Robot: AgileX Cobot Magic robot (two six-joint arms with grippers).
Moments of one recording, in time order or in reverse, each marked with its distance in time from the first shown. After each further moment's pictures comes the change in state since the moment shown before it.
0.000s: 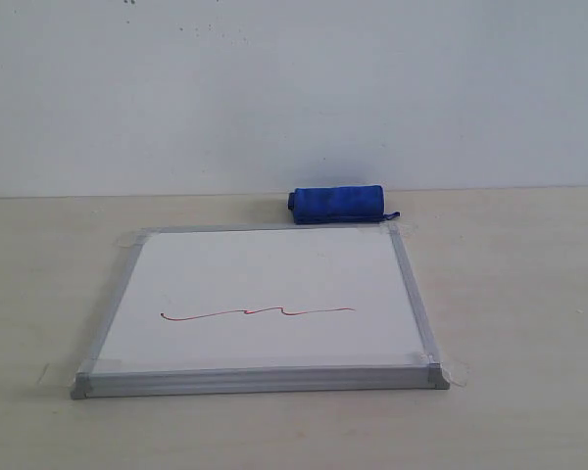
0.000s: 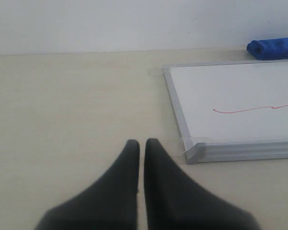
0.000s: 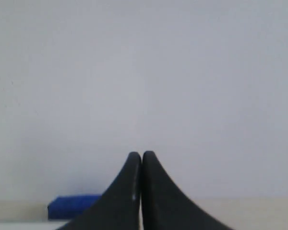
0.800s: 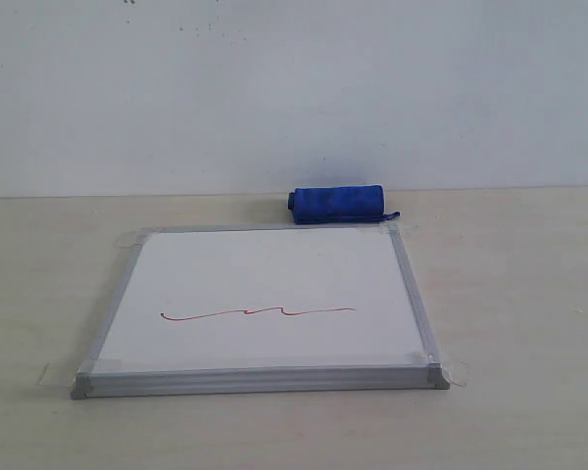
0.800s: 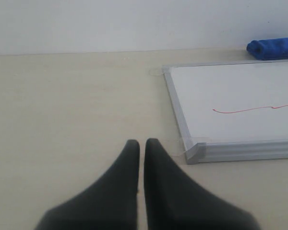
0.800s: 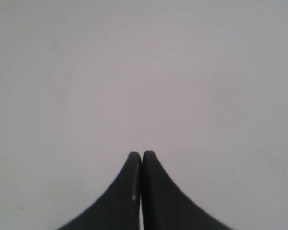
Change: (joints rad) left arm 0.000 0.000 0.000 0.000 0.000 0.000; right arm 0.000 0.200 -0.457 -0.069 0.066 0.235
